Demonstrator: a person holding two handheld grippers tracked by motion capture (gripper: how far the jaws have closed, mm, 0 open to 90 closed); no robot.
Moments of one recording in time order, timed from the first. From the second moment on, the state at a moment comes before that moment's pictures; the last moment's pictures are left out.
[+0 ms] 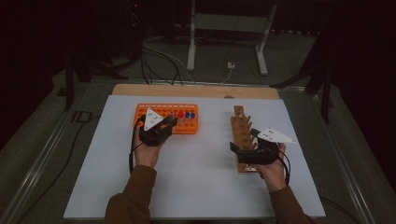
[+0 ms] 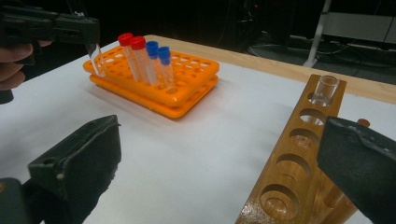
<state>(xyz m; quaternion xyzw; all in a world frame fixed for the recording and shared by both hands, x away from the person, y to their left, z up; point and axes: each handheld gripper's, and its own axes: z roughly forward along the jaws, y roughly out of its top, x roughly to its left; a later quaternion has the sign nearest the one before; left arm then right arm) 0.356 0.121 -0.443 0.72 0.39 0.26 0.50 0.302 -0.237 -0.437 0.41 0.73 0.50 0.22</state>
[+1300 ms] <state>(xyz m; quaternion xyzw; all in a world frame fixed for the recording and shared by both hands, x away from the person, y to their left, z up) 0.399 0.123 -0.483 0.71 0.46 0.28 0.45 0.305 -0.241 -0.438 0.41 0.72 0.51 0.21</state>
